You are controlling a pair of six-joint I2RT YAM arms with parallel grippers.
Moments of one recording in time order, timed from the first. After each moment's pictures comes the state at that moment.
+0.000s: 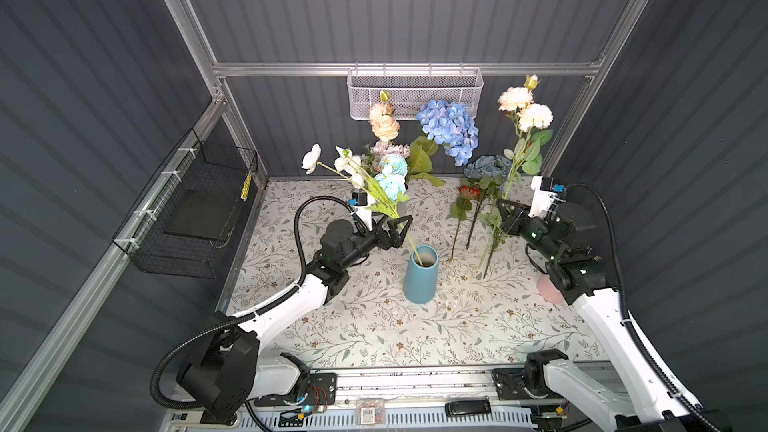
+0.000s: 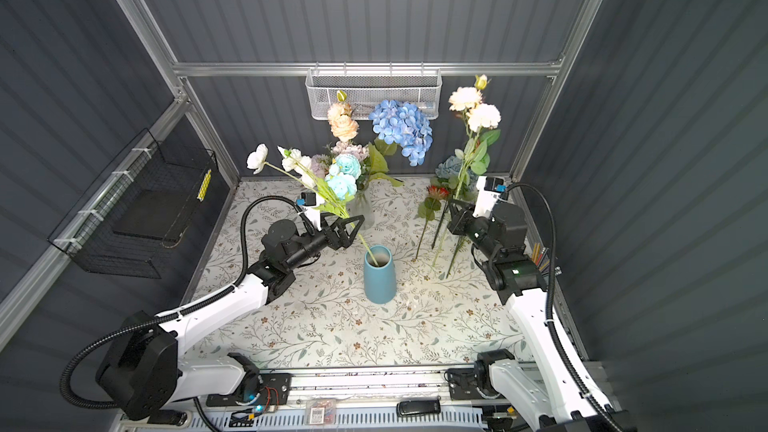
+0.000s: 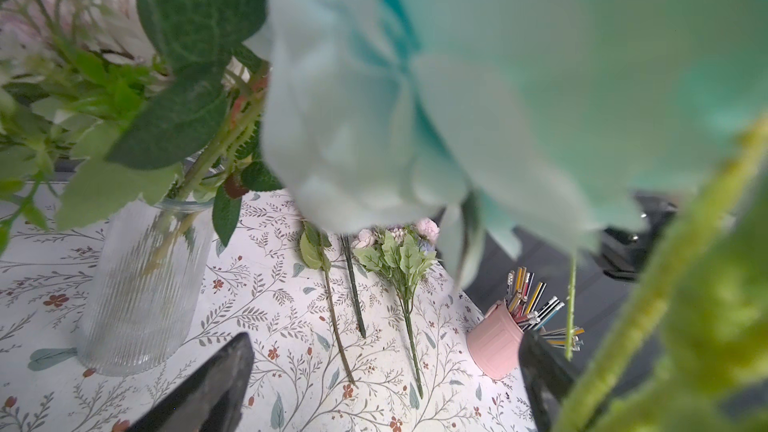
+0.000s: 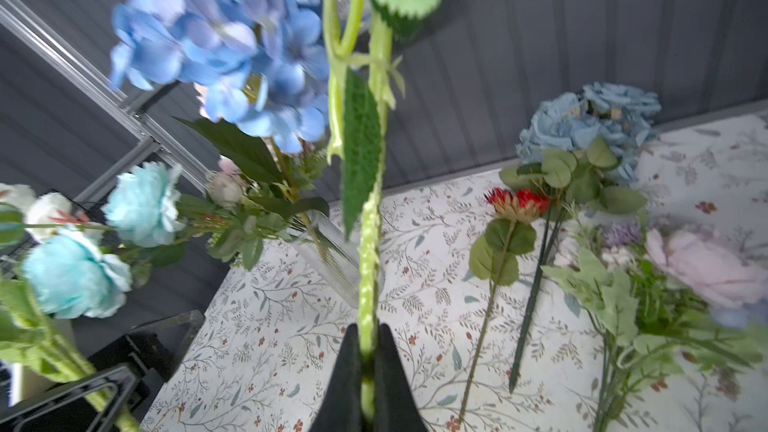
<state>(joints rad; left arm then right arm) -0.59 1.31 0.75 0.55 0.27 -0.53 0.15 0.93 0.92 -0.15 -0.25 0.46</state>
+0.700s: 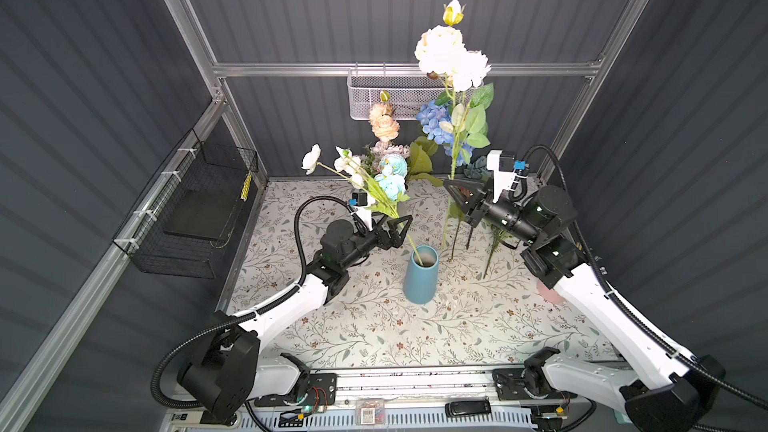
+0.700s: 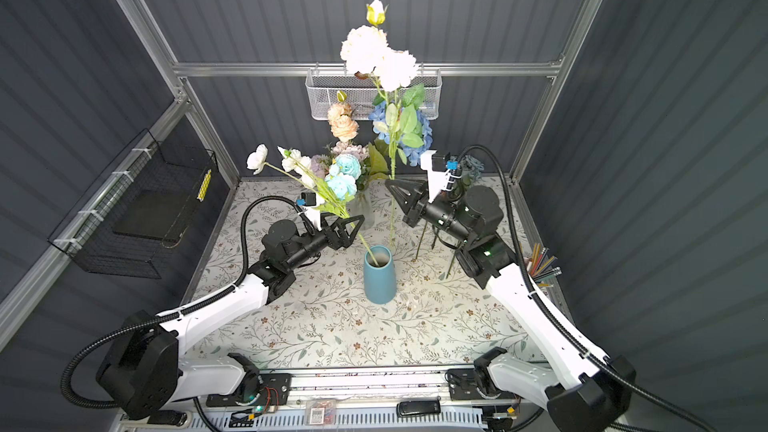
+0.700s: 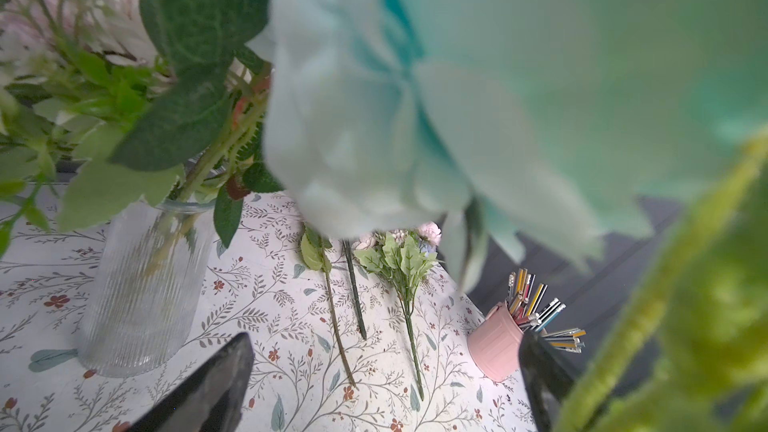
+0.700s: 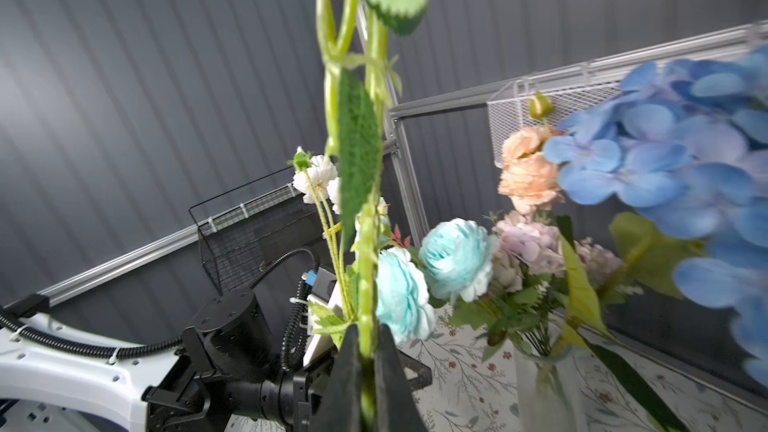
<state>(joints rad) -0.59 1.31 0.75 0.56 0.27 -0.53 0.50 1.14 1.10 0.25 -0.52 0.36</state>
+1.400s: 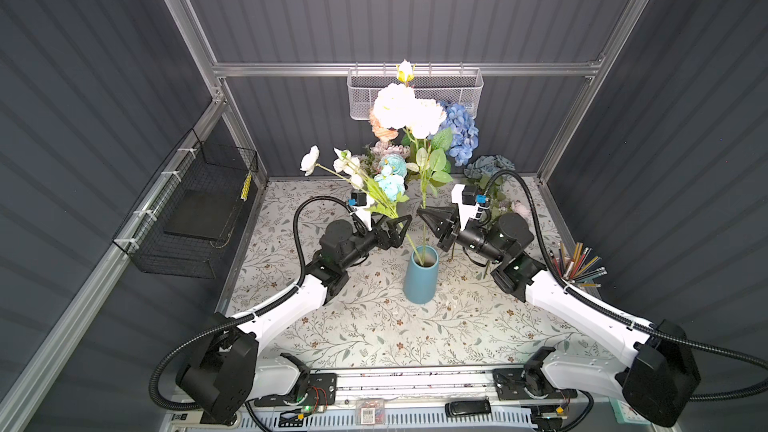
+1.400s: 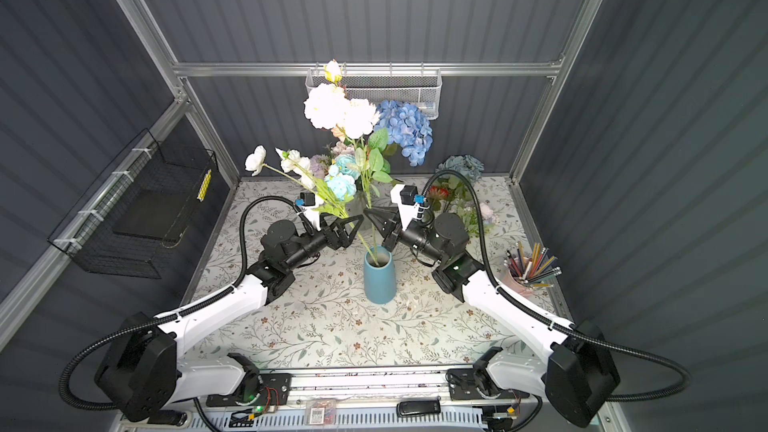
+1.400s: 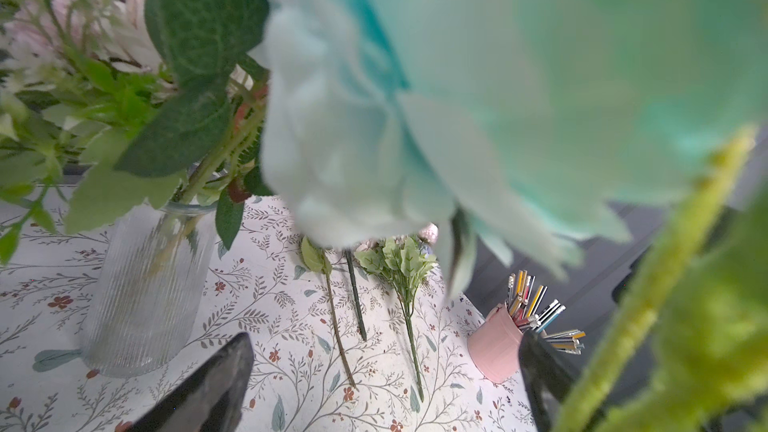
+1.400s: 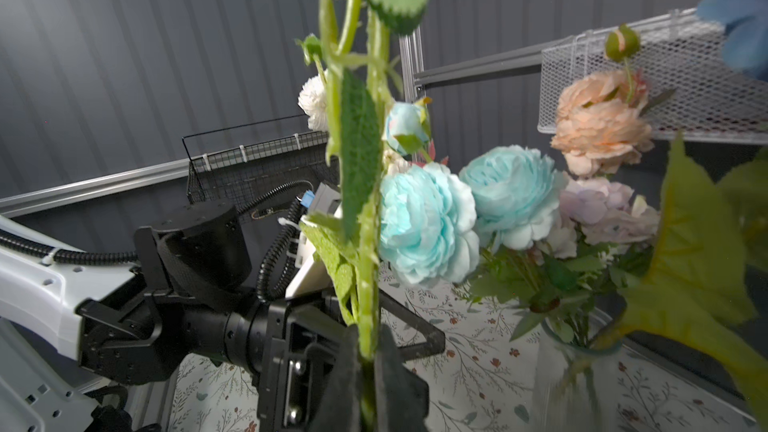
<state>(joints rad) -0.59 1.30 0.75 0.55 0.27 -0.53 0.63 1.21 0.82 0.56 -0.44 0.21</state>
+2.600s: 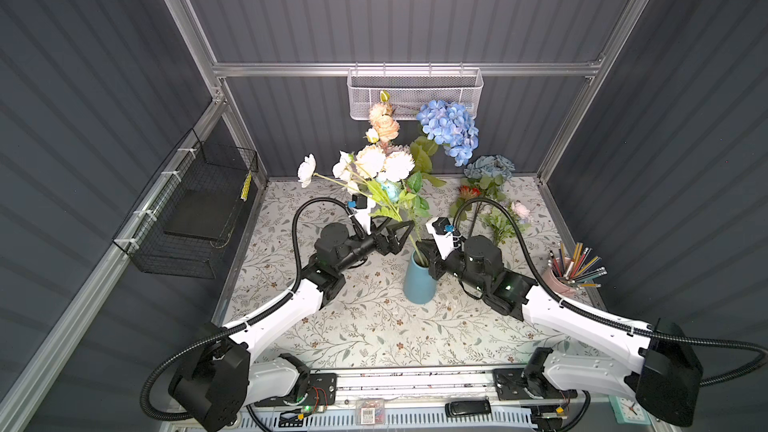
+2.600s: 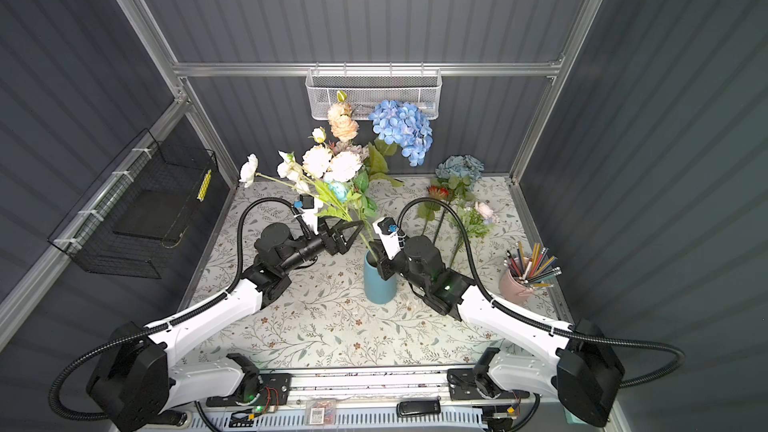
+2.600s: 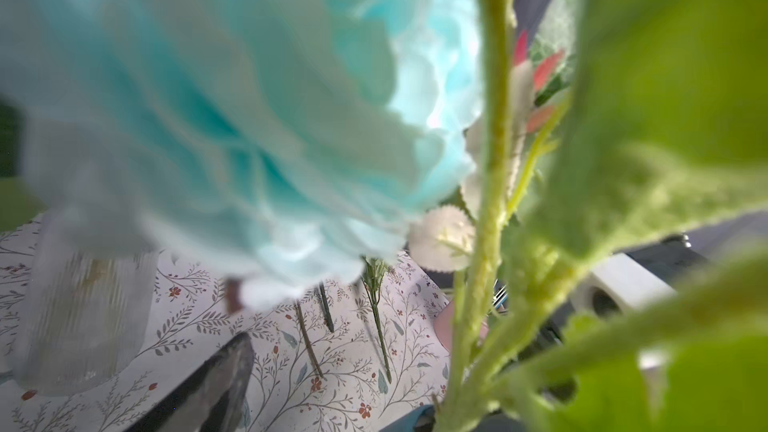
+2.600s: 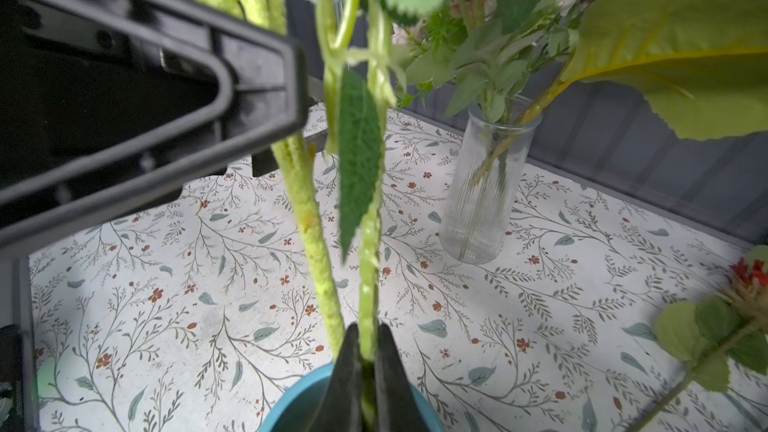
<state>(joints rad) -0.60 1.25 0.73 0.56 0.38 -0.54 0.83 1.17 0.75 0.16 0.03 0.05</state>
